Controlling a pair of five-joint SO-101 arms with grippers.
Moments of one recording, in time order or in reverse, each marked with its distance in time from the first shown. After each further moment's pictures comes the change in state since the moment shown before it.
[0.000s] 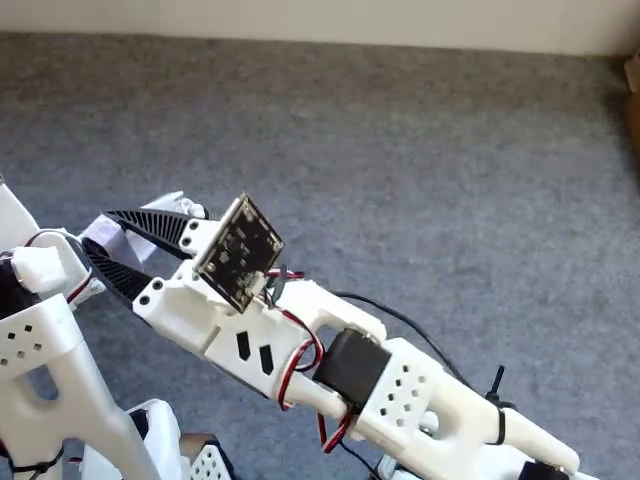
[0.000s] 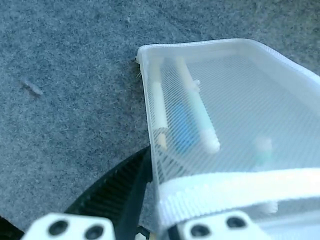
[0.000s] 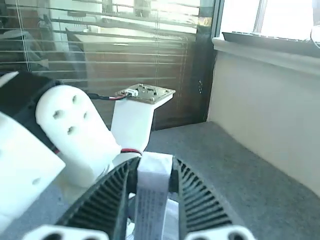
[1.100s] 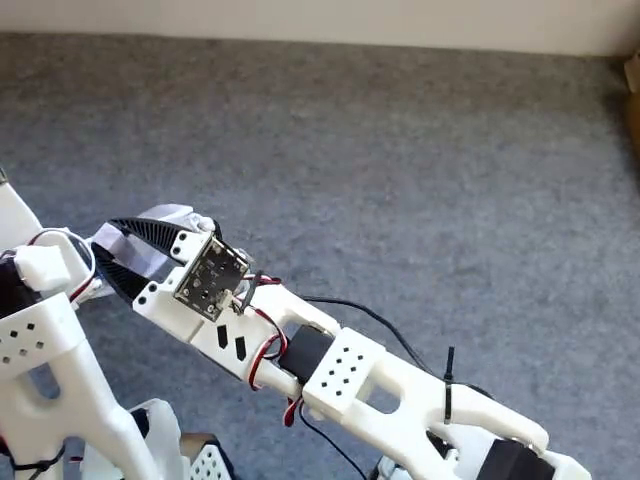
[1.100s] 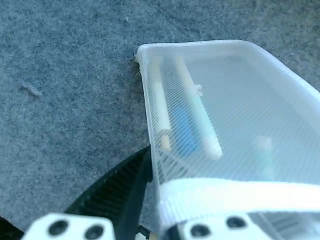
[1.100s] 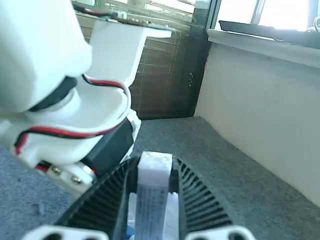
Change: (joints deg) left arm 0.0 0.0 0.1 0.0 0.0; right arm 1.8 12.5 16.0 -28.4 6.8
